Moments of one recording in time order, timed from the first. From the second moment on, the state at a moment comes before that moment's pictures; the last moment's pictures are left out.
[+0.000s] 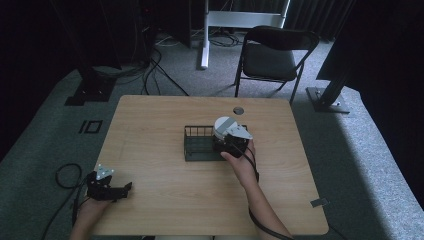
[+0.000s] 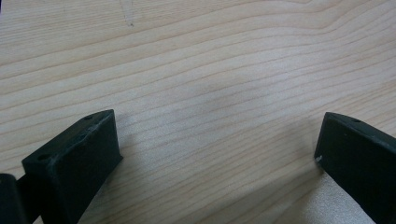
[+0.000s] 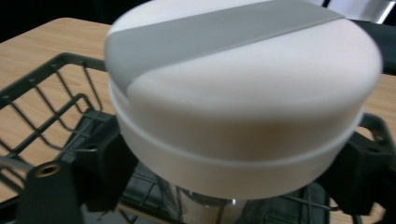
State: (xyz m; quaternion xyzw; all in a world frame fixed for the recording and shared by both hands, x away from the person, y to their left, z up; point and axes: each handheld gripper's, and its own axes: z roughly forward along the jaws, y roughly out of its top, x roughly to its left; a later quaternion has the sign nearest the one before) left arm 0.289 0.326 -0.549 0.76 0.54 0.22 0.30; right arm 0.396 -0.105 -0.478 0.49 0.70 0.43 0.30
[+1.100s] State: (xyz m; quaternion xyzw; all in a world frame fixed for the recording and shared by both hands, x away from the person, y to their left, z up) left arm 0.289 0.326 -0.549 0.76 0.54 0.22 0.30; right arm 0.375 -0.124 -0.475 0.46 0.70 0.45 0.30
